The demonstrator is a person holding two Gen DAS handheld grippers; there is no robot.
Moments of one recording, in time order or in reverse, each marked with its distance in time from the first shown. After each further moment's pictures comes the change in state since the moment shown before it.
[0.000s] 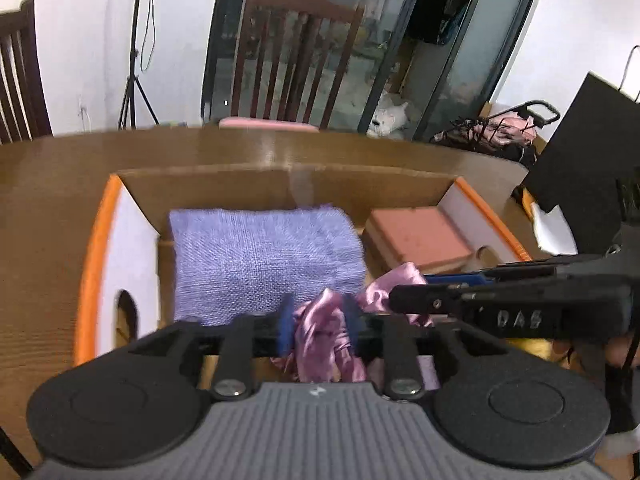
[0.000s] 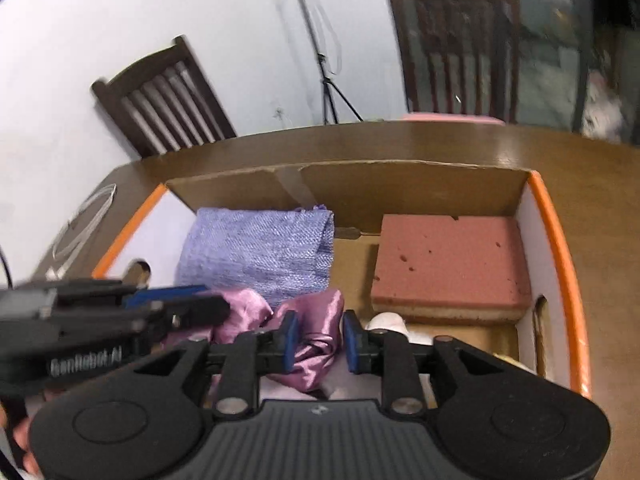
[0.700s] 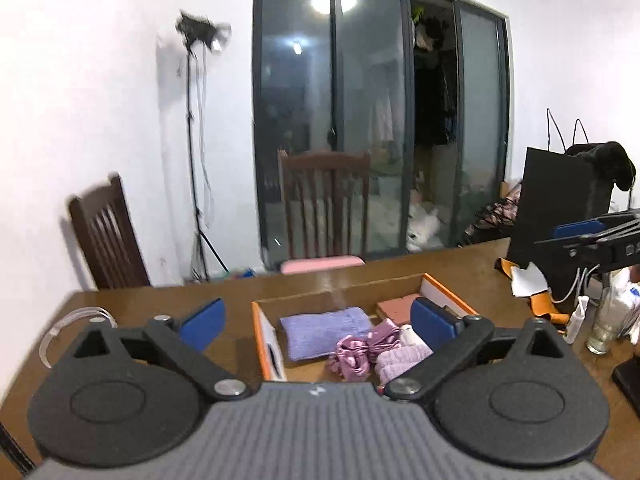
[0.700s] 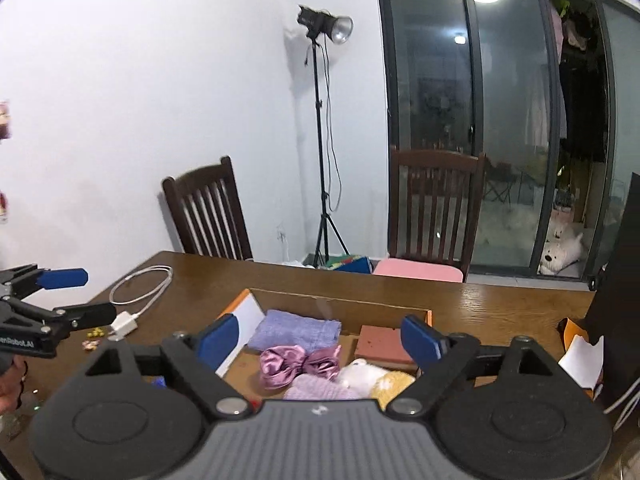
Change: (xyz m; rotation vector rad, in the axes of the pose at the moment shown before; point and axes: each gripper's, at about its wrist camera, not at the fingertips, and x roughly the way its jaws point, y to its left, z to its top) left arm -0.264 -0.058 -0.078 0.195 -0.428 0.215; right arm -0.277 0.073 -0.075 -0.209 -0.412 -0.078
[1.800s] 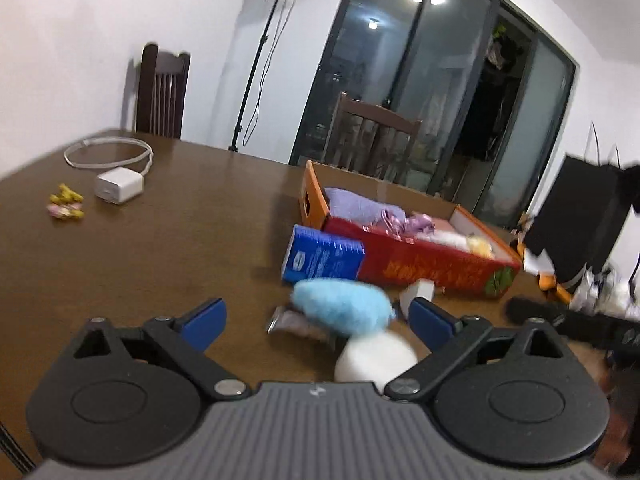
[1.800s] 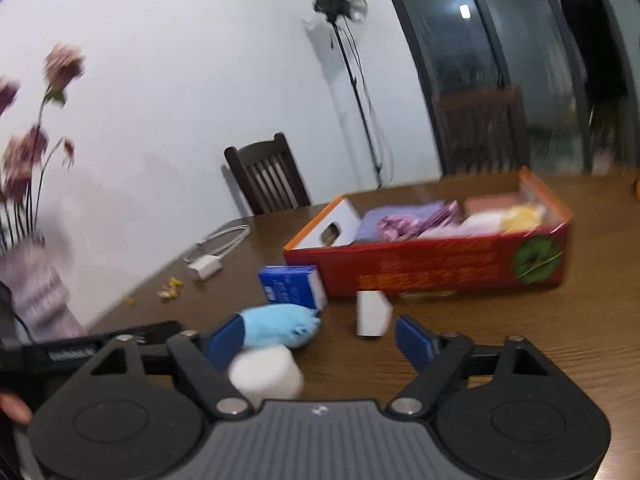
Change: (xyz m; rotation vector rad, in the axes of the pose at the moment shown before) left arm -0.023 0.062 -0.175 -0.374 0.111 -0.001; right arm 0.024 0.093 -0.185 0.195 0.009 0.194
